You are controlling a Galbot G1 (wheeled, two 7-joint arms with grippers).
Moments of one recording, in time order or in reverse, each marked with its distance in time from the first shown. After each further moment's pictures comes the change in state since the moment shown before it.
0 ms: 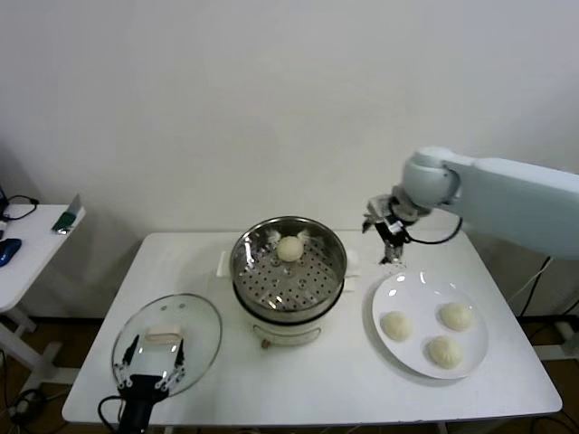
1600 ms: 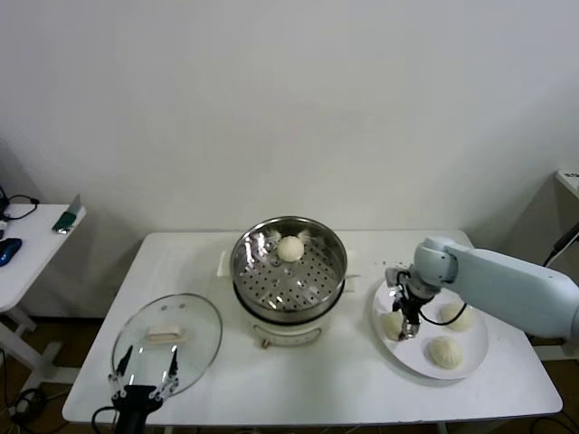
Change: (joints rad) left arm 0.023 0.005 -0.014 0.033 -0.012 -0.017 -0.012; right arm -0.475 0.031 0.223 -0.210 -0.120 -0.060 0.012
